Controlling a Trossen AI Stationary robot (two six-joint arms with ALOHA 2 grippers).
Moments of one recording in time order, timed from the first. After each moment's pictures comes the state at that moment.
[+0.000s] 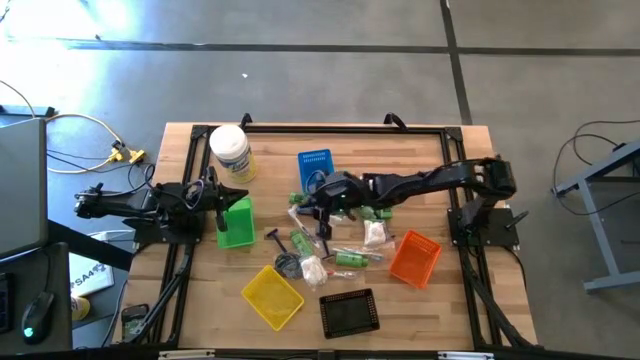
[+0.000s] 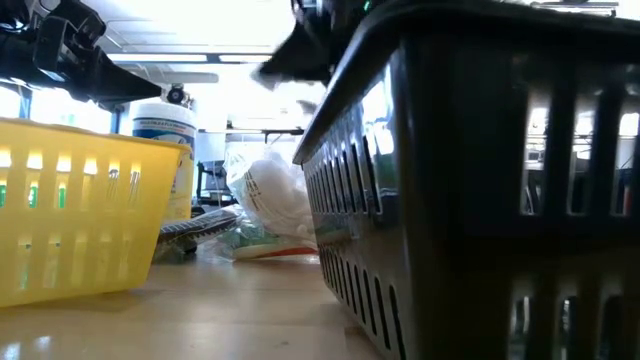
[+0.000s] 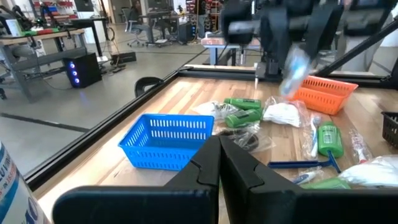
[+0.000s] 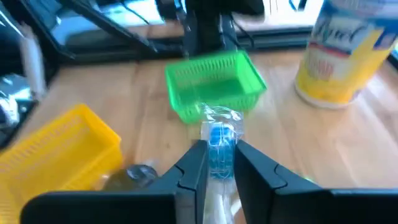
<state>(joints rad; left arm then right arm) -0.10 0.01 0.15 -0.19 -0.42 -0.01 0.01 1.74 1.28 0.01 -0.04 0.09</state>
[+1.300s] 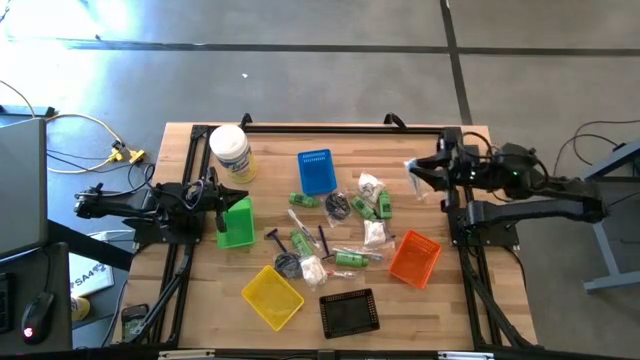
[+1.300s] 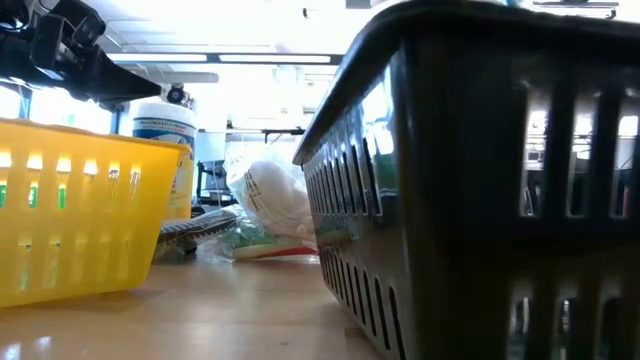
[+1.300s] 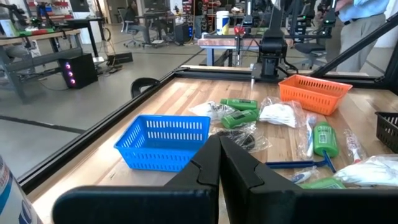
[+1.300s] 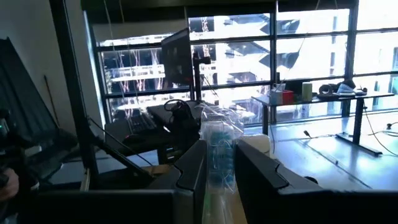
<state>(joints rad) -0.10 0.01 0.15 -0.19 -0.41 -0.01 -0.08 0.53 0.70 0.00 0.00 0.08</state>
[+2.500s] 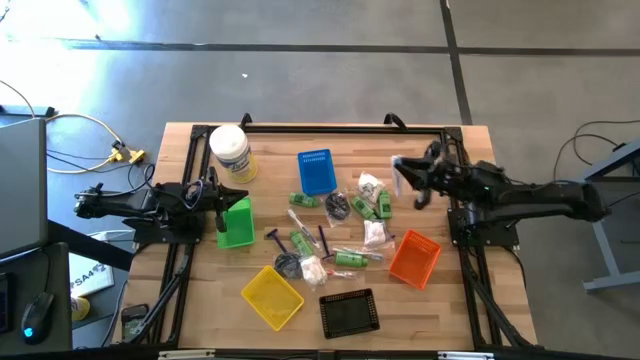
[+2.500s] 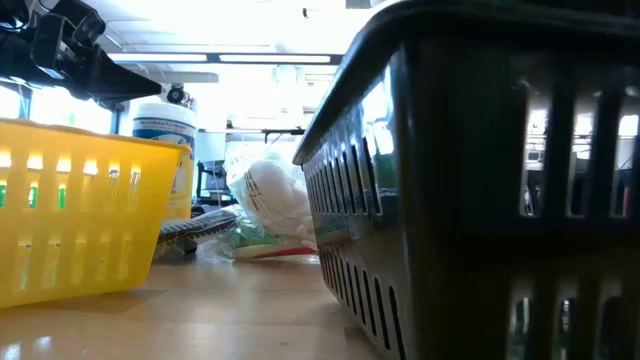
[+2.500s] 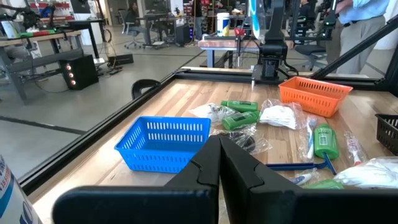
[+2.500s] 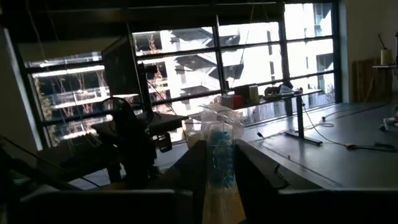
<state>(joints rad) -0.10 0.01 0.15 -0.18 -0.41 -0.01 -0.08 0.68 0.43 0.46 0.25 0.10</state>
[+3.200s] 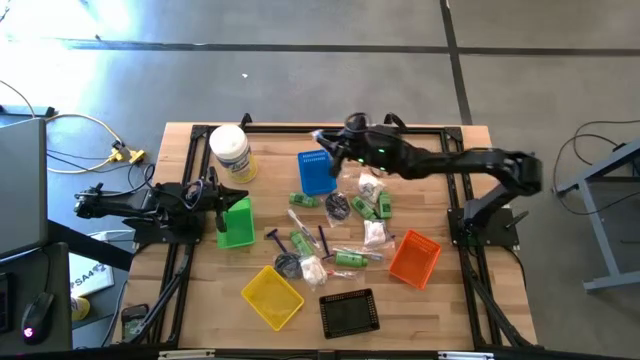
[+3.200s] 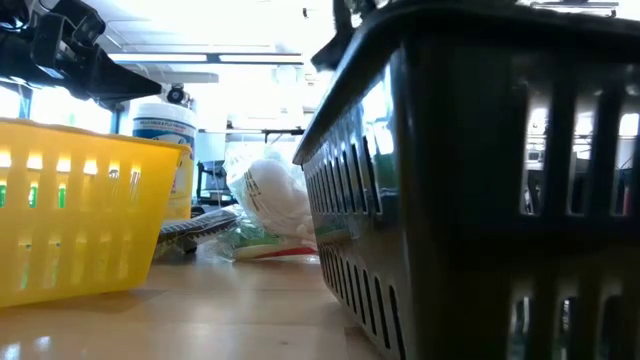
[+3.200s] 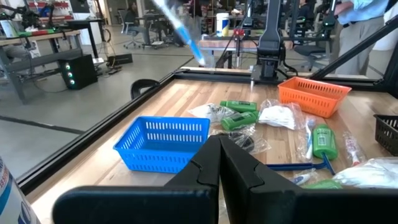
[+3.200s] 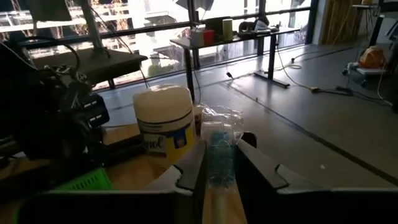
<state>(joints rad) -0.11 0.01 0.15 -0.18 -0.41 -0.01 -0.27 1.59 1.09 0.42 0.16 0.13</state>
